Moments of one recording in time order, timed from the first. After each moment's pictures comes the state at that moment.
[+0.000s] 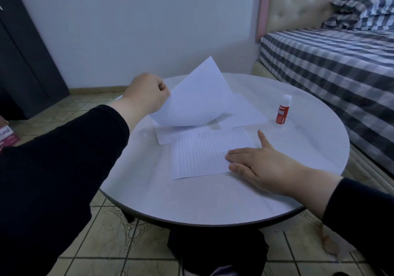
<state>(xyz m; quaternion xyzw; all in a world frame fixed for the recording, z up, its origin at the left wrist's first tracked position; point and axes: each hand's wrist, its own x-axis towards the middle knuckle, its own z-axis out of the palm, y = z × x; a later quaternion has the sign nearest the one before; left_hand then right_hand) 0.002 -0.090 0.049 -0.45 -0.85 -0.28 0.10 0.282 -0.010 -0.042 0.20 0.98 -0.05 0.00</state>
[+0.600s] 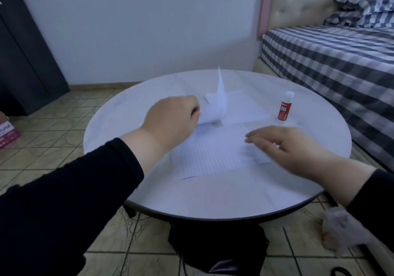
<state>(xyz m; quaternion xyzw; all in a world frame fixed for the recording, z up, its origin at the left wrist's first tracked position) 0.075 -0.120 0.014 -0.60 -0.75 -0.21 0.18 0.308 0.003 -0.023 0.22 0.93 -0.18 -0.21</state>
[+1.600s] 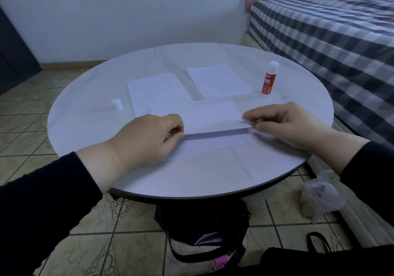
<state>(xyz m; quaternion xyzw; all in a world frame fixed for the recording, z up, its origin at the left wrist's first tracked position) 0.090 -0.153 -0.041 -0.65 -0.75 -0.15 0.02 0.337 0.038 -0.046 0.28 0.87 -0.36 -0.21</state>
